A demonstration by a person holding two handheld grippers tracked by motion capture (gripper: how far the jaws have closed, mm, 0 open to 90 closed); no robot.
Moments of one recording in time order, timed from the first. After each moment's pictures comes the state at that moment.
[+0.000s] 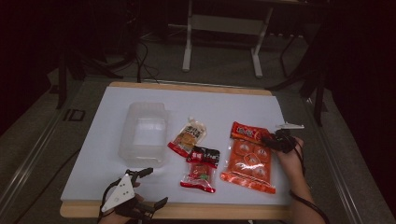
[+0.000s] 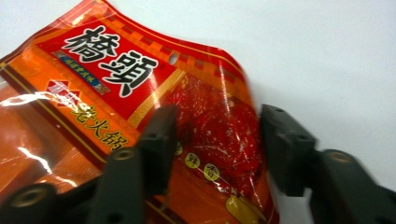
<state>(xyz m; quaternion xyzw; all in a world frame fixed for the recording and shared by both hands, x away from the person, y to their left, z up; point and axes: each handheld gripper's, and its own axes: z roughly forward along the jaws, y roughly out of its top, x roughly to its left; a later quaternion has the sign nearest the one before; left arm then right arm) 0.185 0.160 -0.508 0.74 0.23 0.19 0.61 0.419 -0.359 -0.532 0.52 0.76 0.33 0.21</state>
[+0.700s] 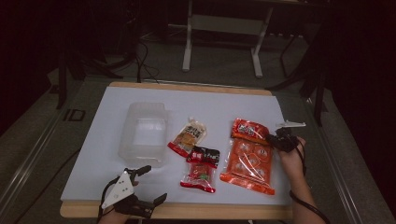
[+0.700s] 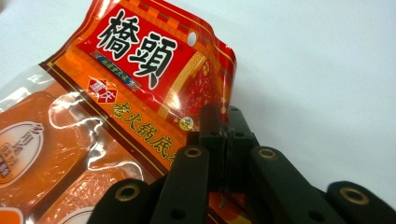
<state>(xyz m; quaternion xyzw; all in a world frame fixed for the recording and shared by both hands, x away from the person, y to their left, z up) 0.188 0.163 -0.508 0.73 0.26 0.20 0.60 0.407 -0.350 -0.506 0.50 0.78 0.32 0.21</state>
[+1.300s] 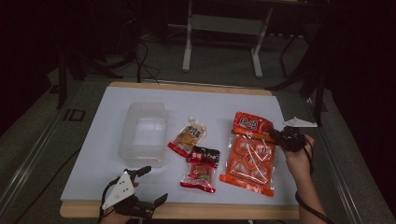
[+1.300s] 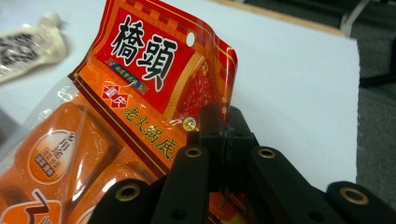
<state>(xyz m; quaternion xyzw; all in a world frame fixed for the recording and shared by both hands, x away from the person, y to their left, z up) 0.185 0.159 -0.503 0.73 0.26 0.19 0.60 0.378 -0.344 -0.458 0.46 0.77 0.37 0.25</state>
